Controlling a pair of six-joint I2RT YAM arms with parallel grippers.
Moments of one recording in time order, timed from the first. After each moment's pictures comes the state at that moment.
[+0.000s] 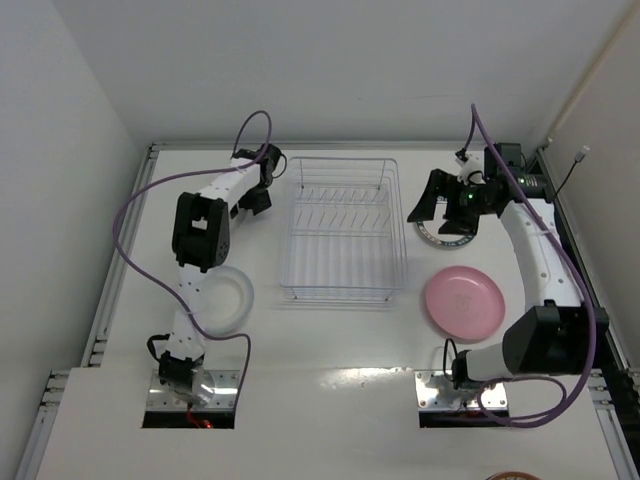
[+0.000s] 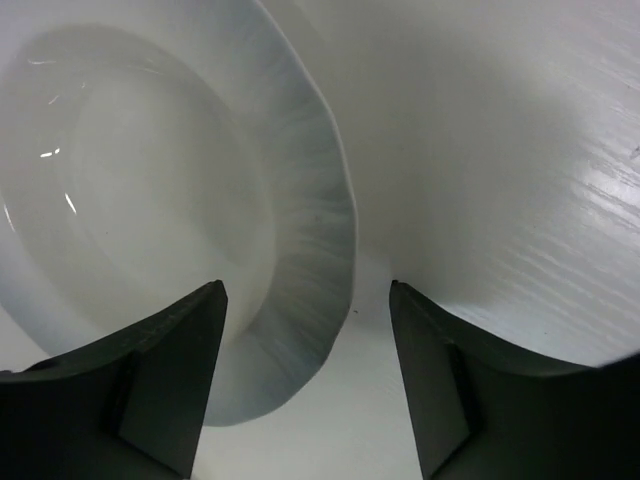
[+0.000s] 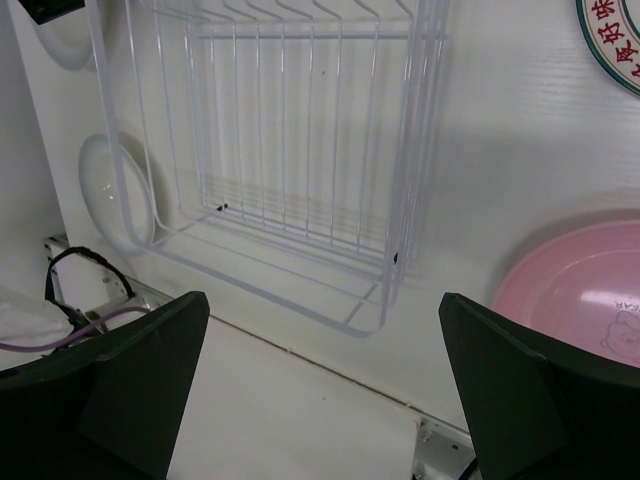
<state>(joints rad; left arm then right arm) -0.26 2.41 2.07 -1.01 -0.56 -0.63 -0.06 1.42 1.36 -0.97 -0.54 0.20</state>
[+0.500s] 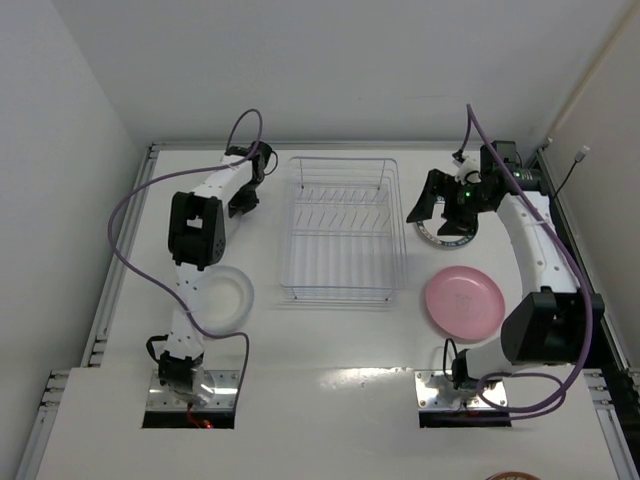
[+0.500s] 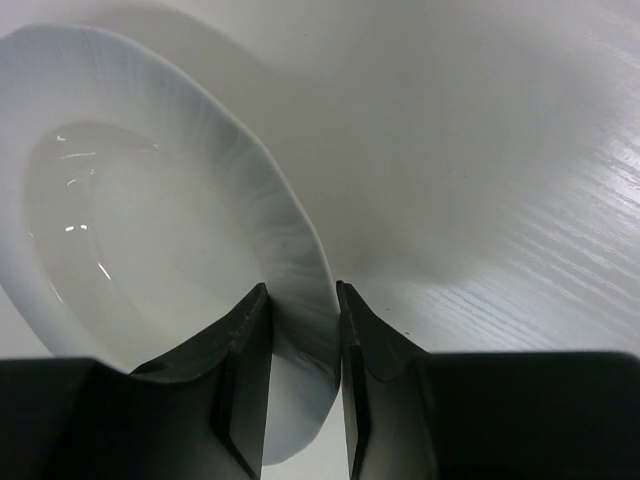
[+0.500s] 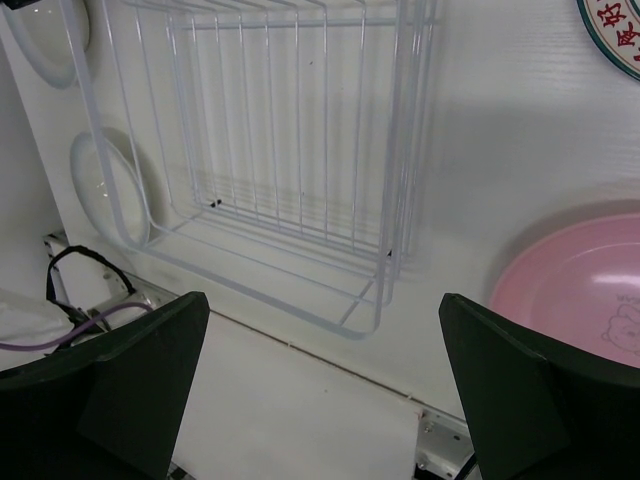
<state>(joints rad) -0.22 2.43 2.10 -1.05 -0.53 -0.58 -0.06 1.48 1.38 -1.00 -0.53 0.20</state>
